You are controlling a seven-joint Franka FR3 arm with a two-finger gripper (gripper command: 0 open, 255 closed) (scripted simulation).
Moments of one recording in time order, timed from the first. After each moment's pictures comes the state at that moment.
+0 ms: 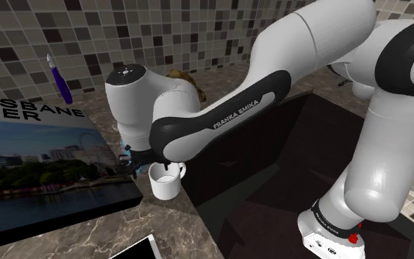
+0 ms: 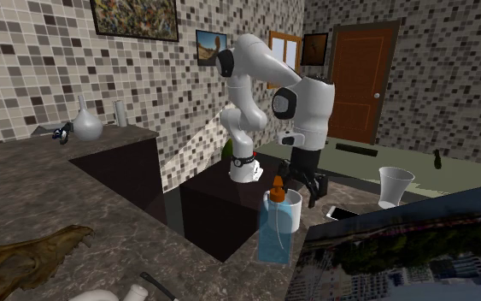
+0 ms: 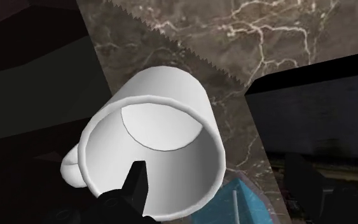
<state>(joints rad) 0.12 0.30 0.74 -1.89 -0.37 2.11 1.35</state>
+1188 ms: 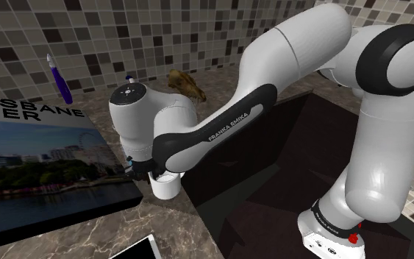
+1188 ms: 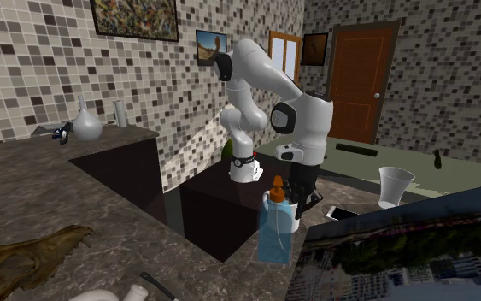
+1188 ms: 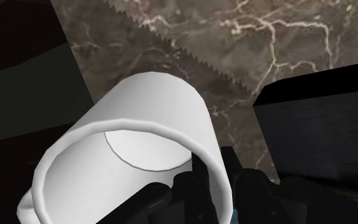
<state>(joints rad) 0.15 0.37 0.71 -1.91 -0.43 2.18 1.40</state>
